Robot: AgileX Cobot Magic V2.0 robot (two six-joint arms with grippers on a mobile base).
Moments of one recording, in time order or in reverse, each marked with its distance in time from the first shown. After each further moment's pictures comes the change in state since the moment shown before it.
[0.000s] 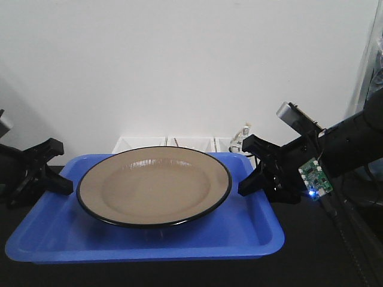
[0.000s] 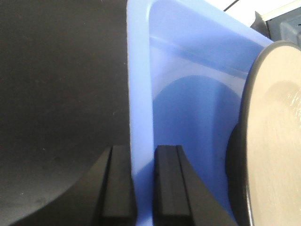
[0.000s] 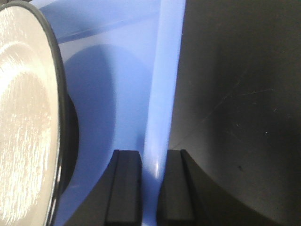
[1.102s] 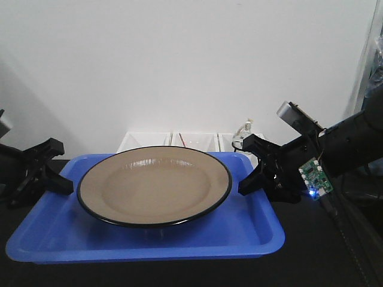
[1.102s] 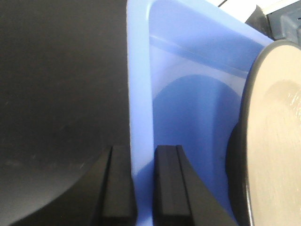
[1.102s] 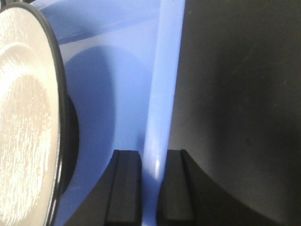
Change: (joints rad) left arm 0.000 0.000 0.000 0.000 0.000 0.000; right arm 0.000 0.000 0.000 0.000 -0.005 -0.003
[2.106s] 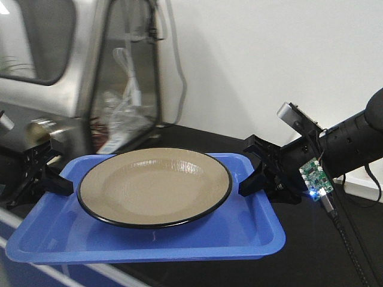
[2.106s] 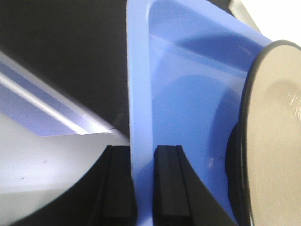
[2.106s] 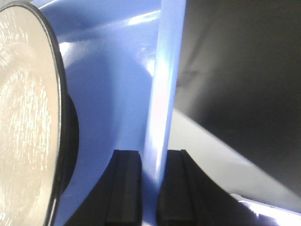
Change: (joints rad) left arm 0.000 0.000 0.000 -0.001 0.006 0.000; right arm -0.003 0.000 0.000 0.002 0.010 0.000
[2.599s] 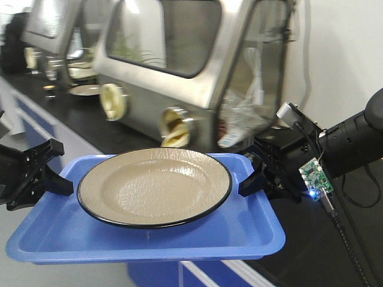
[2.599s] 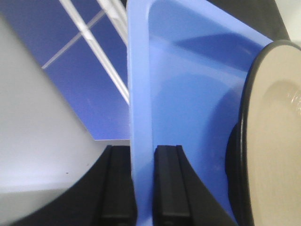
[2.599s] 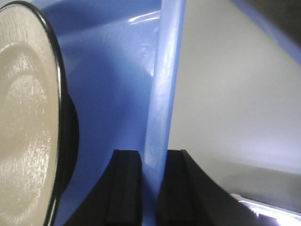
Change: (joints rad) left arm 0.000 0.000 0.000 0.000 0.000 0.000; right arm 0.000 0.000 0.000 0.000 0.000 0.000
